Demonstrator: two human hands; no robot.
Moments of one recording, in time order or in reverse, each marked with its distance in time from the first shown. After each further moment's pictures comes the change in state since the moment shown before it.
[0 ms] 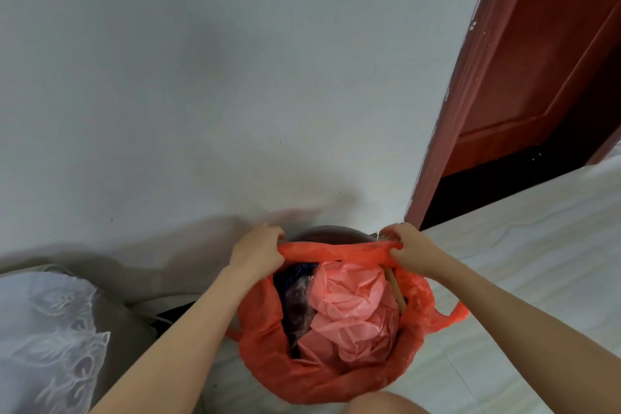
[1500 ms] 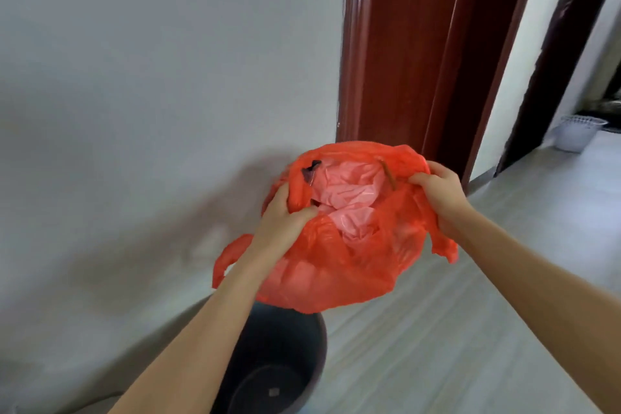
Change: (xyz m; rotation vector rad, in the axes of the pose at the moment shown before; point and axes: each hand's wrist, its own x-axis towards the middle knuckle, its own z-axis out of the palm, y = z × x) left_hand -0.080 0.175 -0.122 -1.024 0.075 0.381; right_hand -0.155 -0.069 -0.193 0.803 0.815 0.039
